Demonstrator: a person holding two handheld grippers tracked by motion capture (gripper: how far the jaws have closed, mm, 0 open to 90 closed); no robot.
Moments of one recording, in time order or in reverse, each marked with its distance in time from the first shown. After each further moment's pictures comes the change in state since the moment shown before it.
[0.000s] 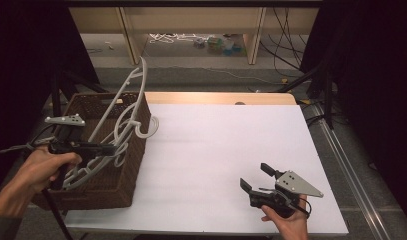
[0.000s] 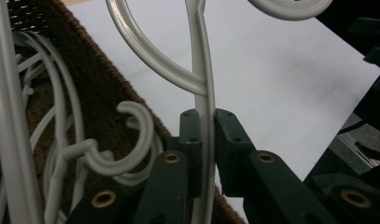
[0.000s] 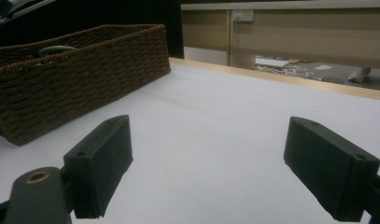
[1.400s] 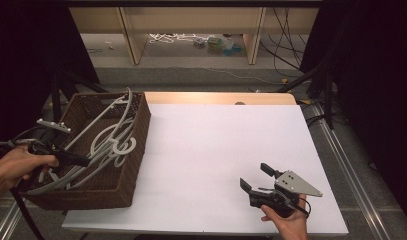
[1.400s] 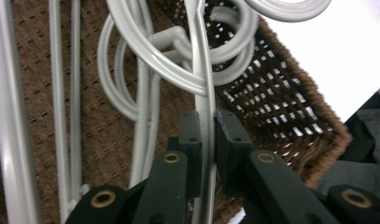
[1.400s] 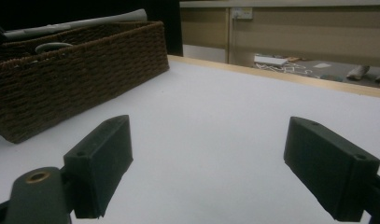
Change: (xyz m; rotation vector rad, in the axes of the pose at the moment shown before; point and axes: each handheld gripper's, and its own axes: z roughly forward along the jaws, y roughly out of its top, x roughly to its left) left arm 0.062 -0.022 -0.018 0.345 0.066 0.027; right arm -0.001 -0.001 0.002 0.001 -0.011 -0.004
